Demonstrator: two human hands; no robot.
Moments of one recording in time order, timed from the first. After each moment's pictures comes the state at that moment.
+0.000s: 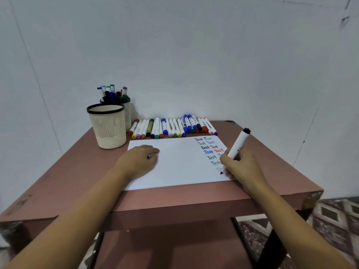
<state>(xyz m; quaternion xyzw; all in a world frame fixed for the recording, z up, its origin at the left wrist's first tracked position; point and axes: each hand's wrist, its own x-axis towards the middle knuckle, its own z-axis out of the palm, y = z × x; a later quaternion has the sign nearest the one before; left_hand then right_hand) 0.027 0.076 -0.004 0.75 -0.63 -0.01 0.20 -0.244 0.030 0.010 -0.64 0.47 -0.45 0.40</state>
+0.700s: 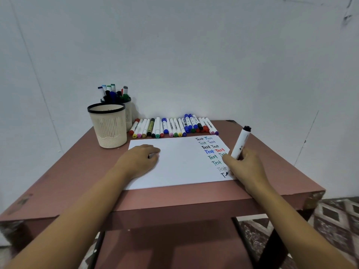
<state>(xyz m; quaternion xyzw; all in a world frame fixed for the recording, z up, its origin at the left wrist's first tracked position) 0.027 0.076 -0.004 0.75 -0.63 -0.01 0.19 -0.245 0.033 0.012 -0.65 0.48 -0.46 0.36</state>
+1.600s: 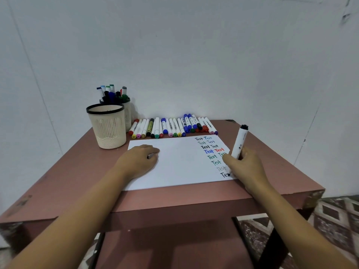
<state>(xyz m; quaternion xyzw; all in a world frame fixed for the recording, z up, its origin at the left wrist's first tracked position) 0.029 0.075 -0.005 0.75 -0.64 -0.01 0.19 -0.246 0.027 0.008 -0.65 0.49 -0.46 0.35</state>
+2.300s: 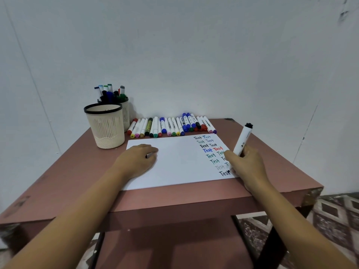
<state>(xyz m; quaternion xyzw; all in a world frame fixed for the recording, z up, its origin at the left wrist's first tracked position) 0.029 0.076 -0.004 0.74 -0.64 -0.01 0.19 -0.248 0.023 0.006 -0.62 0.50 -0.49 0.35</state>
